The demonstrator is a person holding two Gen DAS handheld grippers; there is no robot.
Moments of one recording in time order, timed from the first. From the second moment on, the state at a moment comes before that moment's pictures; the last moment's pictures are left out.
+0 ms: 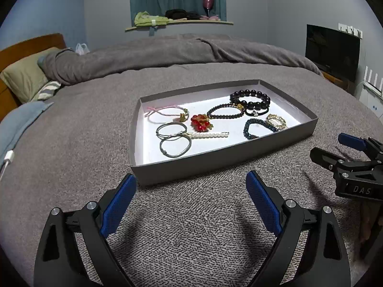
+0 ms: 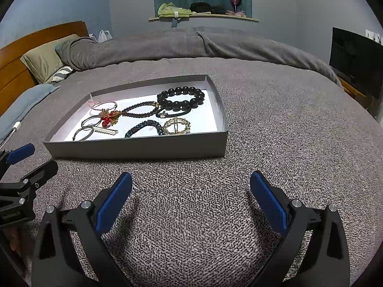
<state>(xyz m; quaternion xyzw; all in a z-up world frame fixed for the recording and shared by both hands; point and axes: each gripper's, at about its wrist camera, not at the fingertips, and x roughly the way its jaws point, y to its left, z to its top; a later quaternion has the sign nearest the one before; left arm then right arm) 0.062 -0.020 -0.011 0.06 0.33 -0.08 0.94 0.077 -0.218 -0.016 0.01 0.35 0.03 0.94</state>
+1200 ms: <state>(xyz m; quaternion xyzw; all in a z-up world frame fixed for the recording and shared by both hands) 0.065 -0.018 -0.014 0.05 0.33 -0.08 0.94 0.076 -0.220 -0.018 0.01 0.35 0.03 0.94</state>
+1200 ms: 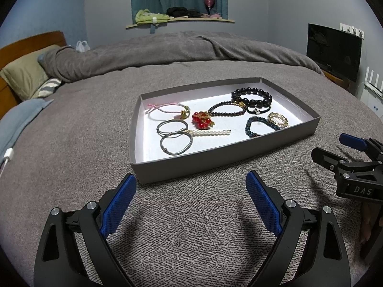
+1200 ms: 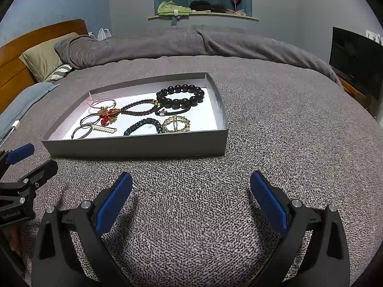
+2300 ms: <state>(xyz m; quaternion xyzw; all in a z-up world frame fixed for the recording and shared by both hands) 0.064 -0.021 -0.016 0.06 0.33 -0.08 0.94 0.077 -0.219 -0.018 0.01 0.35 0.03 0.94</state>
